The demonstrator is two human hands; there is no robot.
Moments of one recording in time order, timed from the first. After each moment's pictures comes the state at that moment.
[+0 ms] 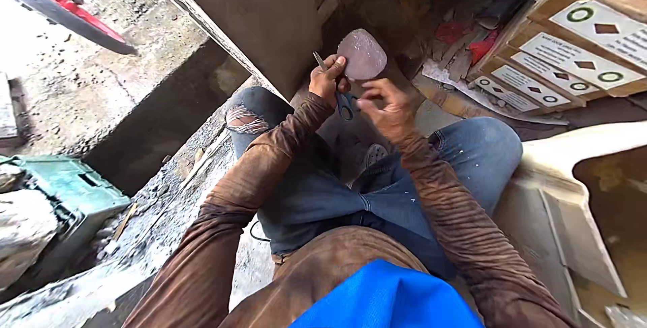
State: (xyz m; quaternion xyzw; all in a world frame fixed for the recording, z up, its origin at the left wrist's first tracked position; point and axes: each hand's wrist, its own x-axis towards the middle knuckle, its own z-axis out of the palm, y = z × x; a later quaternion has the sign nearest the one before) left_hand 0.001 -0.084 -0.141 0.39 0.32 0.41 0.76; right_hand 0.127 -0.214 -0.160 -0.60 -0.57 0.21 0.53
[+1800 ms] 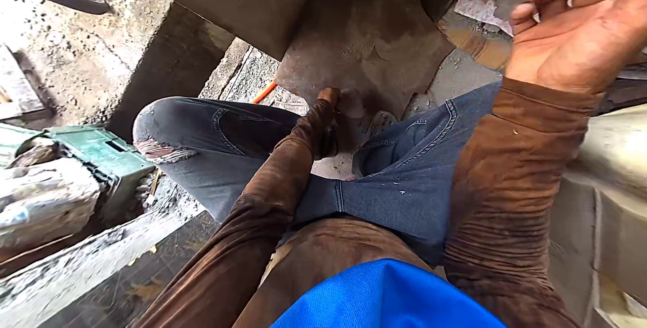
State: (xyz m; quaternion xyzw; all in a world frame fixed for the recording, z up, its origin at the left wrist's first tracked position) left_hand -0.014 -0.121 -0.314 0.66 0.56 -0.18 0.46; right_hand 0.266 -0.232 -0.127 -0.46 -0.16 0.32 0.81
